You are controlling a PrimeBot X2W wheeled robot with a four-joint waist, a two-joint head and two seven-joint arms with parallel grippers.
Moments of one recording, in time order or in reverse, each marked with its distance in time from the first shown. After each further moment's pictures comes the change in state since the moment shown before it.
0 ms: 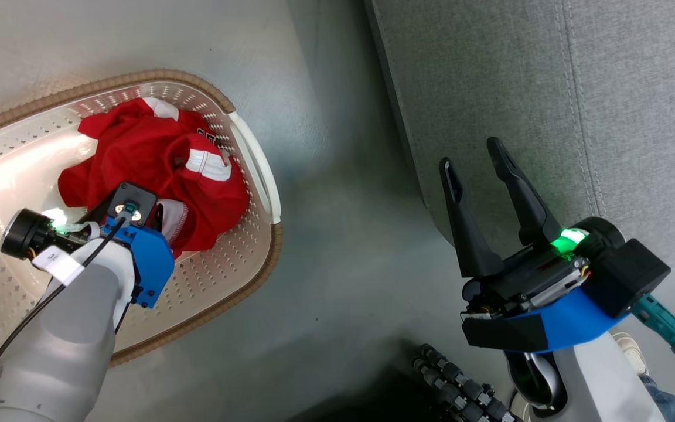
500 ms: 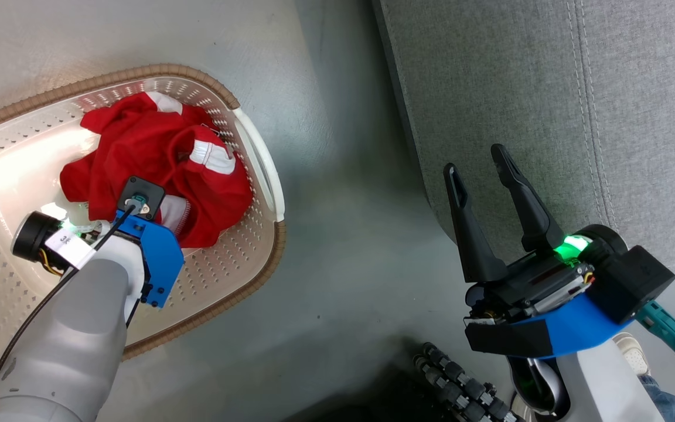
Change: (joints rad) left arm -0.049 -0.056 -0.012 0.108 -0.033 -0.027 0.064; right arm 0.027 0.000 -0.003 -0.016 0.009 0.000 0.000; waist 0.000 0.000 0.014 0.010
